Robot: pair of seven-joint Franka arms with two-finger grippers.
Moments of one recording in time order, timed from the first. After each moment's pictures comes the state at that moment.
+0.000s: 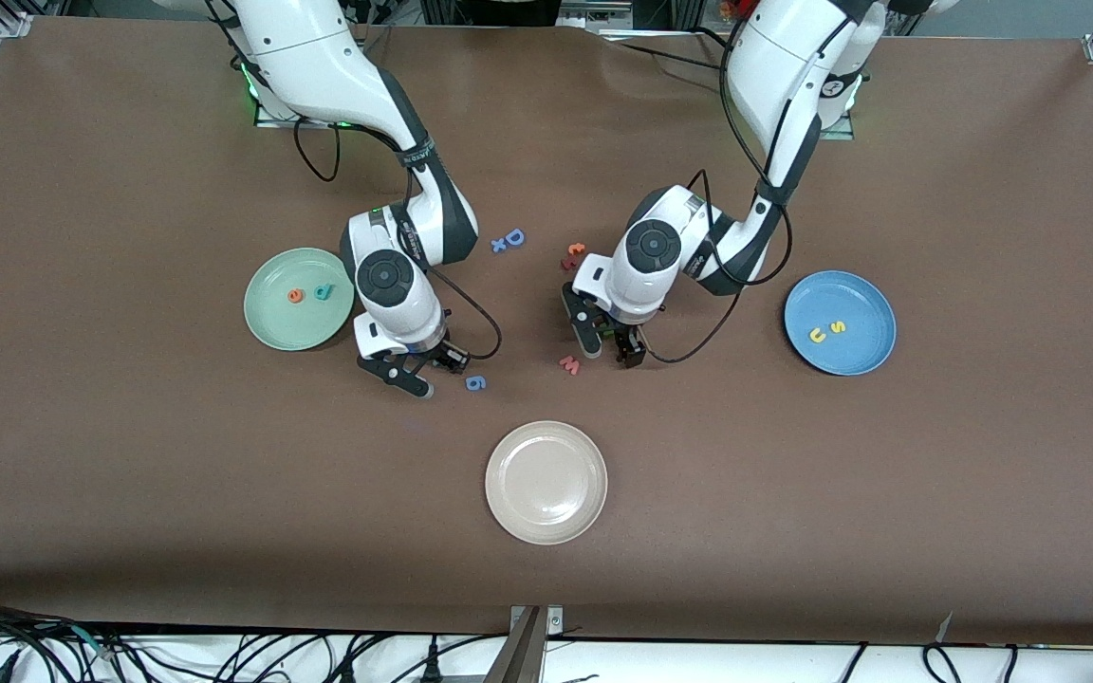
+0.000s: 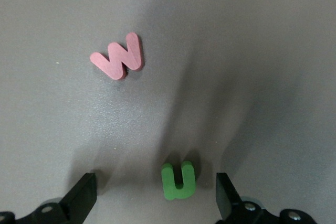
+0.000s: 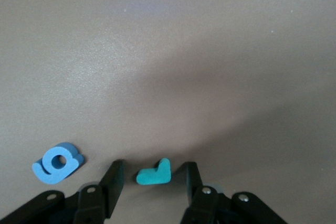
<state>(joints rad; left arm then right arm) -0.60 0.68 -0.05 -1.82 -0.04 2.54 0.58 0.81 0.72 -0.30 -1.75 0.30 2.46 0.81</state>
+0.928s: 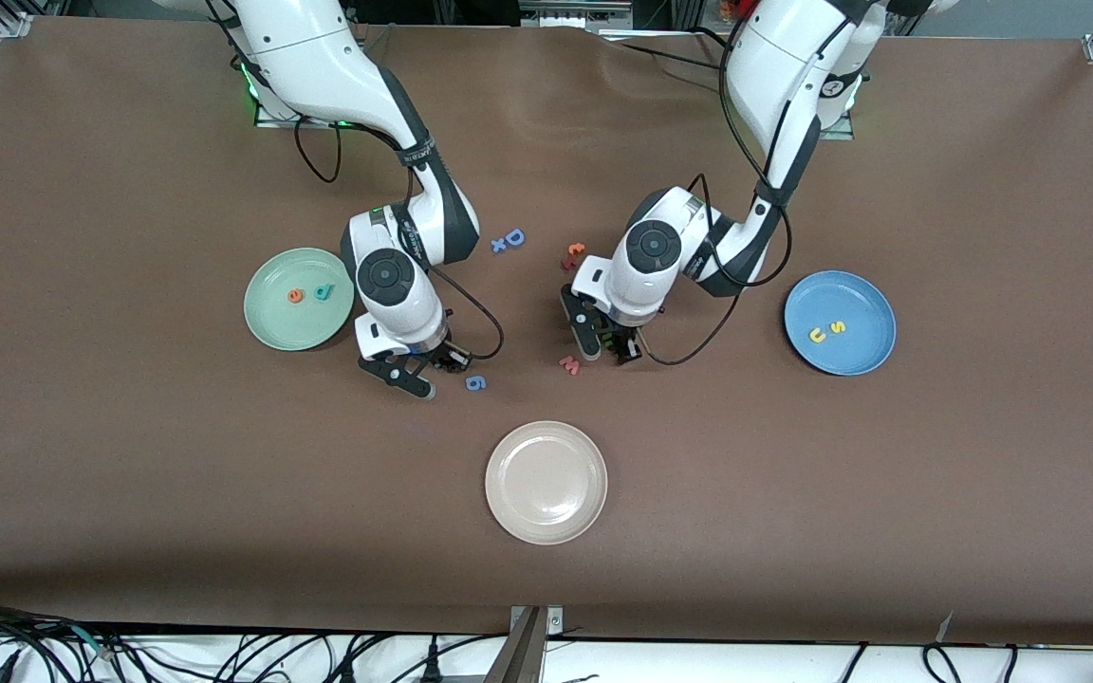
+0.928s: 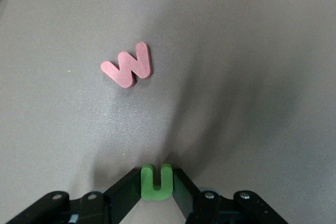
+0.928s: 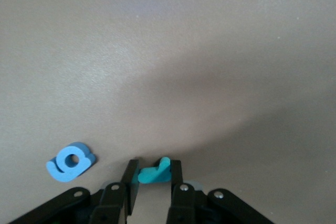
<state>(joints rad) -0.60 0.68 -0.05 -1.81 -0.04 2.55 0.58 0.81 0.71 -0.30 -1.74 0.30 2.45 0.80</state>
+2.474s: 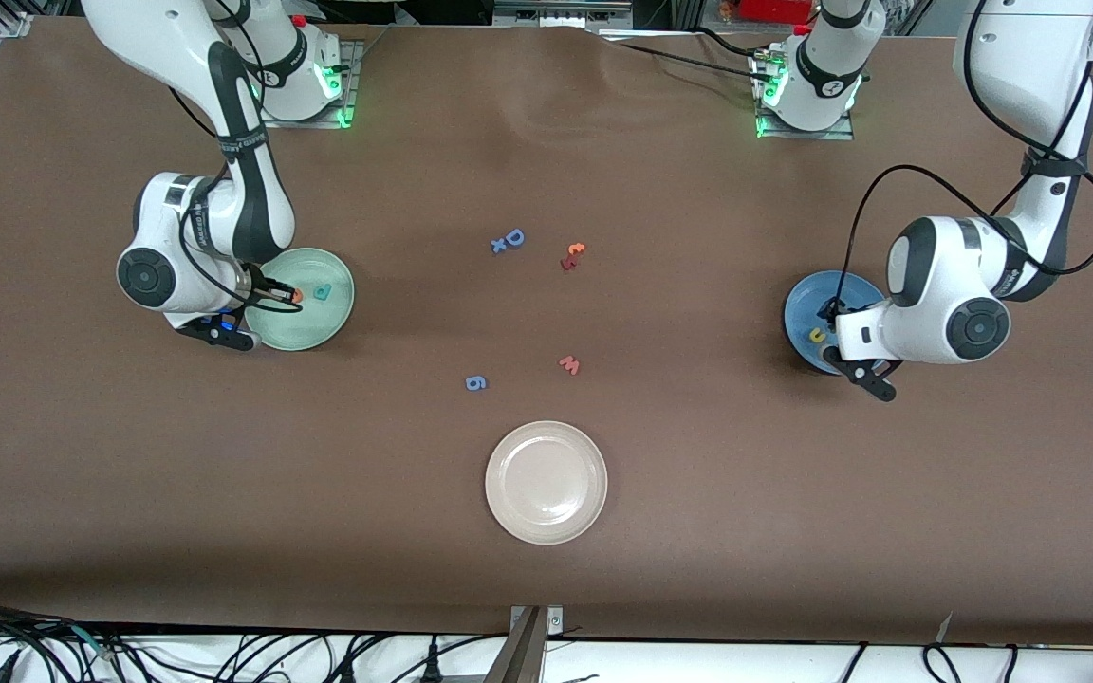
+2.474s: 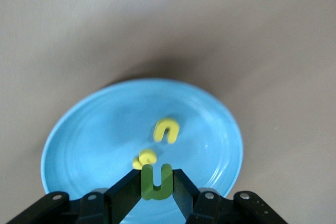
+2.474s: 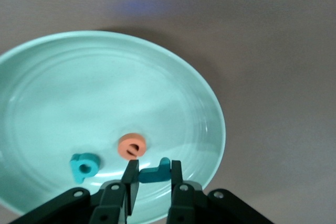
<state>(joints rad) -0.10 0.44 0.08 -1.97 -0.04 2.05 0.55 0.77 0.45 -0.68 -2.17 0.30 2.13 0.14</state>
